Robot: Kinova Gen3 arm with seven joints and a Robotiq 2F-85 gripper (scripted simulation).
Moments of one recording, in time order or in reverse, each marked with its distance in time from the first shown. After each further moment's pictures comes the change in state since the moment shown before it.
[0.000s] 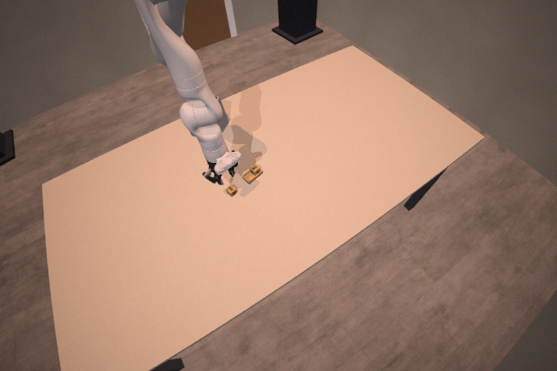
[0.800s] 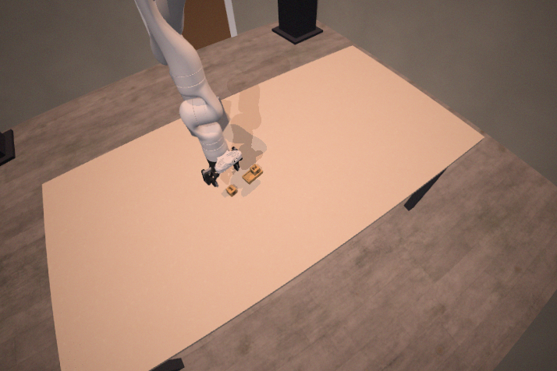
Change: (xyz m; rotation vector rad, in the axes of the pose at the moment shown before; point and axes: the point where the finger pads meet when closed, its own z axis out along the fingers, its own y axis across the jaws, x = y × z) arm 0.004 -0.001 -0.006 -0.001 0.010 -0.004
